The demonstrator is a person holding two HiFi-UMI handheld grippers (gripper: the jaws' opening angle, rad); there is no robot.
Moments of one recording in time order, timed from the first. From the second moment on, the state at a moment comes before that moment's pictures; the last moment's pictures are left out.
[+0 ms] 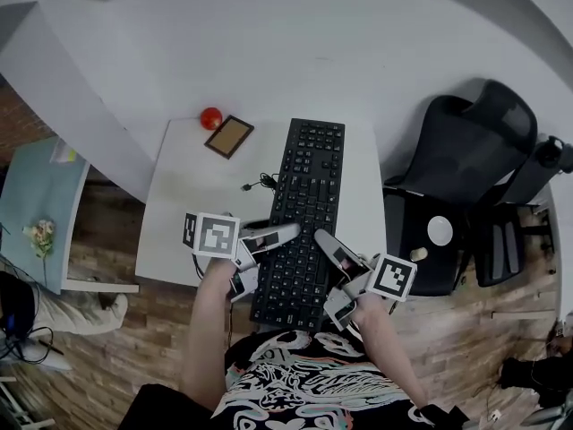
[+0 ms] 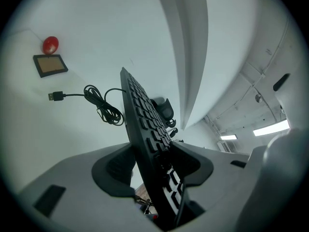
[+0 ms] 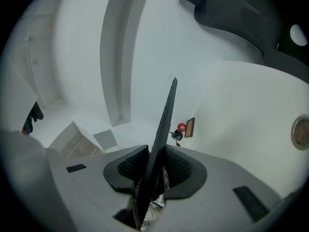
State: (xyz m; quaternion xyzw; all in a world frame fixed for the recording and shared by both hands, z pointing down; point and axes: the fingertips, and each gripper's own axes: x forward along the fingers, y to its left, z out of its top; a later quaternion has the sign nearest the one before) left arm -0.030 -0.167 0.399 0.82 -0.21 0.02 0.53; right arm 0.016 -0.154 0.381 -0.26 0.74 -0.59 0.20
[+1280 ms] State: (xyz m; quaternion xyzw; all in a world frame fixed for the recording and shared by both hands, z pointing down) left arm -0.031 -0.164 0.385 0.84 -0.21 0.04 0.50; right arm 0.017 -0.147 0.373 -0.26 0.74 -0.58 0.23
